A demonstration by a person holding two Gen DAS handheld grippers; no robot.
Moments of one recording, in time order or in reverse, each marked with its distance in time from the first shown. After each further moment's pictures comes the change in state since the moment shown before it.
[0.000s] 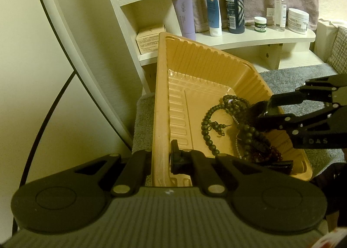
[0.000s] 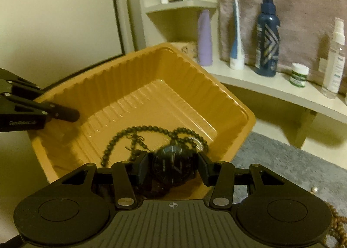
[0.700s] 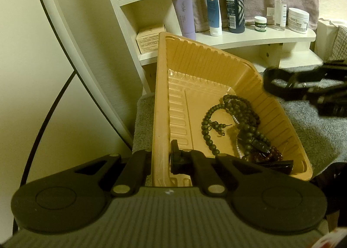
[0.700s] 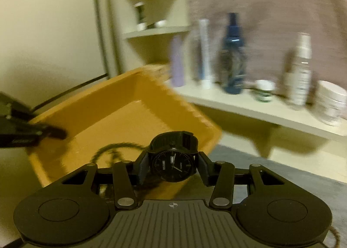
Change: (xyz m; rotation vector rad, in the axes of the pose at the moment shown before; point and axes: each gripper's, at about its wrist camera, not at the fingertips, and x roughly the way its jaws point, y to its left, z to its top) left arm 0.000 0.000 0.000 0.000 0.000 -0.001; right arm -0.027 -0.012 0.008 -0.010 -0.039 -0.071
